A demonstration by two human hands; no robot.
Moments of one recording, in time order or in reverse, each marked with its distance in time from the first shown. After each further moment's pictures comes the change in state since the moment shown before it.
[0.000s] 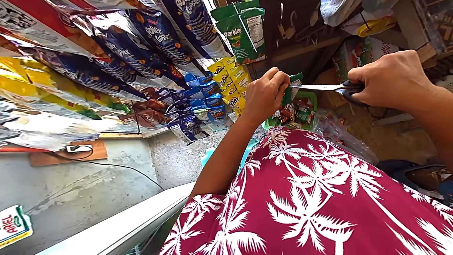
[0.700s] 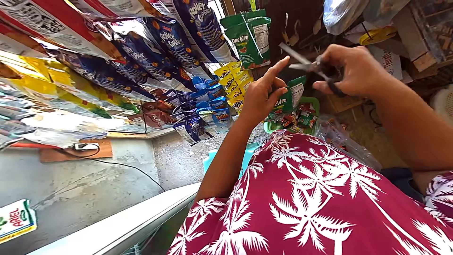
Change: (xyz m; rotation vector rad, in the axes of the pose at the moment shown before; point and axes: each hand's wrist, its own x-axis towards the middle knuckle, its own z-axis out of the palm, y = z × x) left_hand -0.007 -0.010 -0.016 -0.386 0.044 -0.024; right_hand 0.055 -0.013 0.017 0.729 0.178 -0.187
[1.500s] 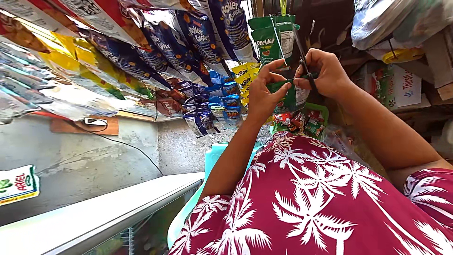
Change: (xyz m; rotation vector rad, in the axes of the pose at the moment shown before) left_hand 0.003 -0.020 -0.008 -0.262 0.359 -0.272; right_hand 0.089 0.019 0.068 0.505 0.011 -0.089
